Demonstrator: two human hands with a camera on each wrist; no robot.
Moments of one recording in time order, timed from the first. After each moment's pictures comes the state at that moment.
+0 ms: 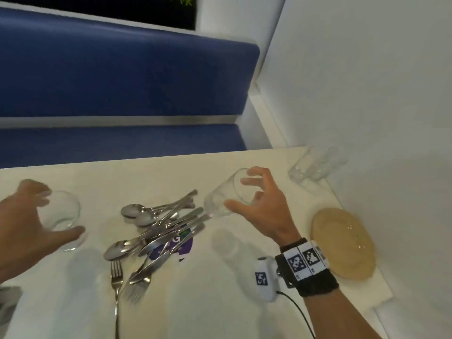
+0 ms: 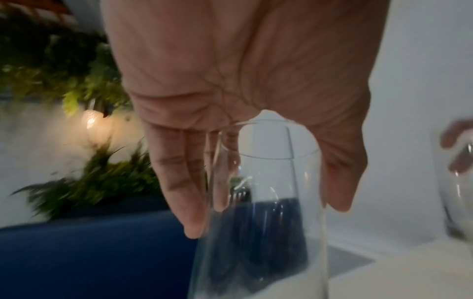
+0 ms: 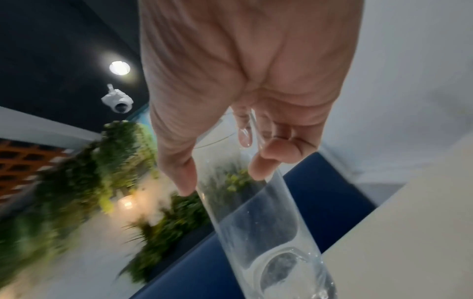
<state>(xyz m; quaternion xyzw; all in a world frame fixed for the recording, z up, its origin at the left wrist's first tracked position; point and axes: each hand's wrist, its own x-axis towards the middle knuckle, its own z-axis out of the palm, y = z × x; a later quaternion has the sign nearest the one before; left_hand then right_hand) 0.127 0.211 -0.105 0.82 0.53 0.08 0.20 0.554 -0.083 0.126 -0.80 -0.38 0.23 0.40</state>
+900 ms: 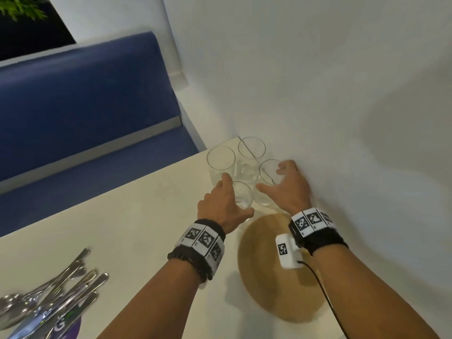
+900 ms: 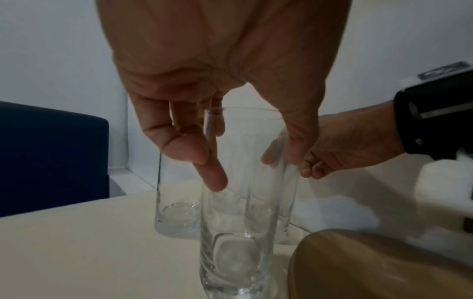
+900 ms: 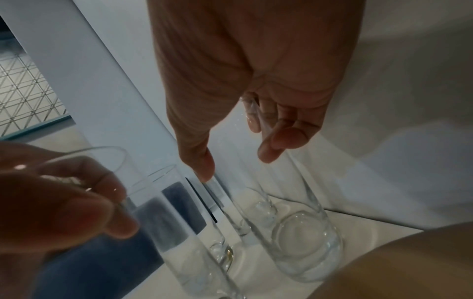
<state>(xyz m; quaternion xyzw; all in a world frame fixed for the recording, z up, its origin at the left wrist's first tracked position) 0.788 -0.097 0.042 0.90 0.34 -0.05 0.27 0.927 -0.207 0.027 -0.90 -0.17 0.16 0.36</state>
